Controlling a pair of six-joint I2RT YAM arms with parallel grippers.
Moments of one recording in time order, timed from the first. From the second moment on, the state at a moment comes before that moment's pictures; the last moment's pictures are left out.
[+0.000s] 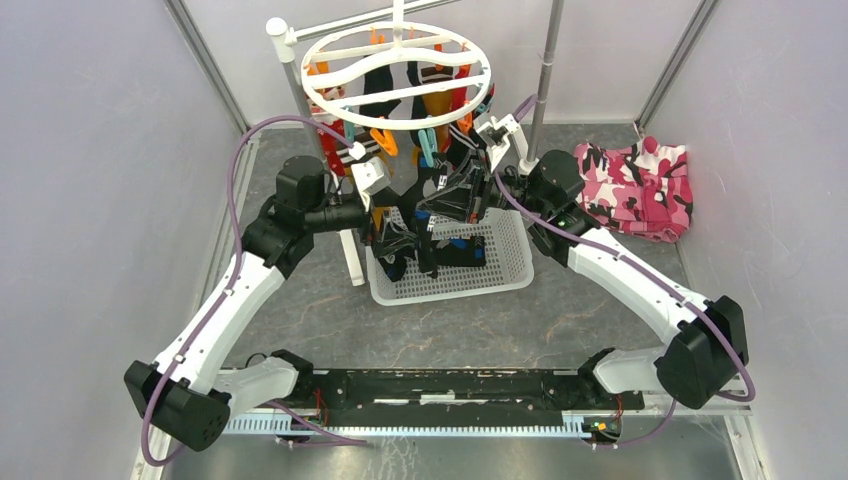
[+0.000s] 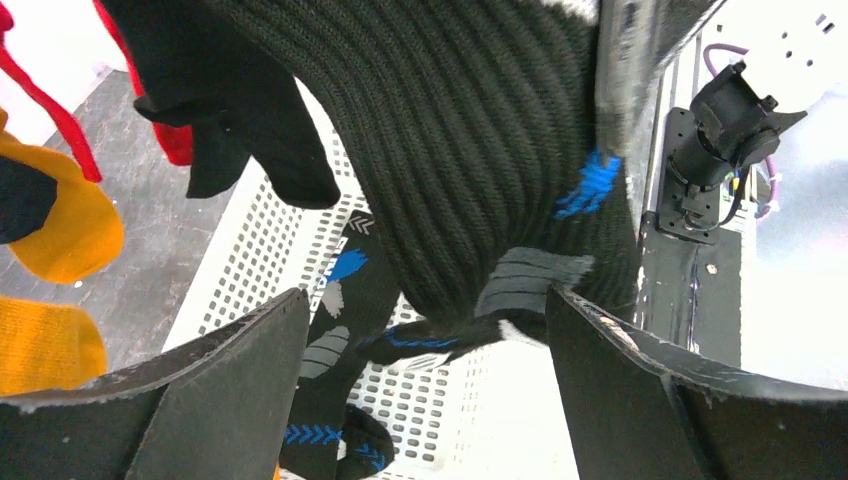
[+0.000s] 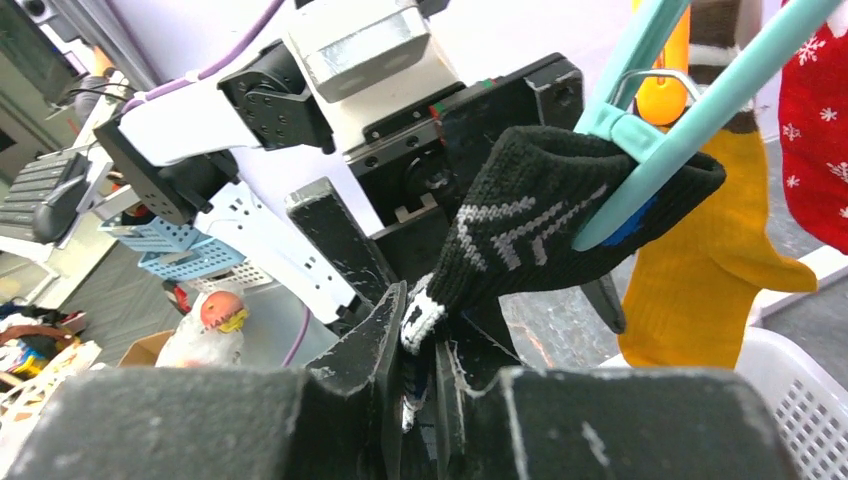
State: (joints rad) left arm -0.44 1.09 1.12 -0.37 0.79 0.23; right arm 0.61 1.33 1.10 0.50 -0.87 0.60
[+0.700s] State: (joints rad) left arm -0.44 1.12 1.13 -0.35 0.89 0.35; right arm 0.61 1.37 1.13 0.40 -0.85 0.54
